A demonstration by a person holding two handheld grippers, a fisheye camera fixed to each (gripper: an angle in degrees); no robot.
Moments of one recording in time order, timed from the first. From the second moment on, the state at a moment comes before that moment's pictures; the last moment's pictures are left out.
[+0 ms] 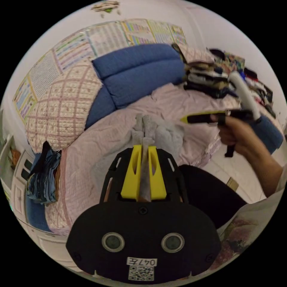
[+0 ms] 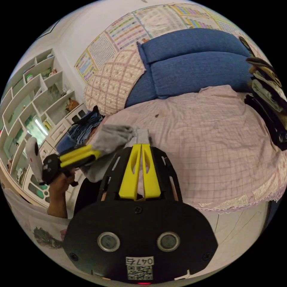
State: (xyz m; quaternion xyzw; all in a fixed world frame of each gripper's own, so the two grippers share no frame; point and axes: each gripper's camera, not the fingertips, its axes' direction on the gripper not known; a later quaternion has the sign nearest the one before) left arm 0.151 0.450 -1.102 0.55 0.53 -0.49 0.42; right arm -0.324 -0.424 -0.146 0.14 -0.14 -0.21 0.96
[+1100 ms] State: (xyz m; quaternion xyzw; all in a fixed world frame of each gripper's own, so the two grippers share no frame) left arm 0.307 0.242 -0.849 0.55 0.65 -0.47 0.23; right arm -0.373 -0.353 -0.028 0.06 -0.12 -0.36 0.92
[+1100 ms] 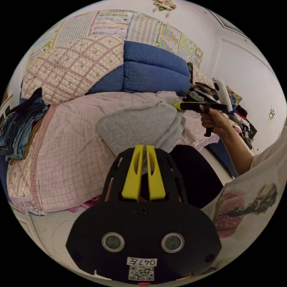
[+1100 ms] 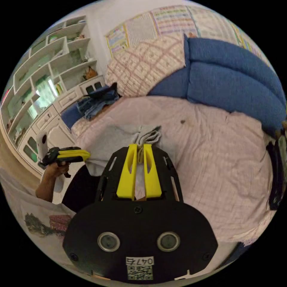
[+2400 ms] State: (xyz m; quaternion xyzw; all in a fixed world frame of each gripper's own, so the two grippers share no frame) left arm 0.043 0.057 -0.675 0.48 0.64 -0.48 0.36; right arm -0.456 -0.328 0.087 0.07 -0.05 -0.38 0.92
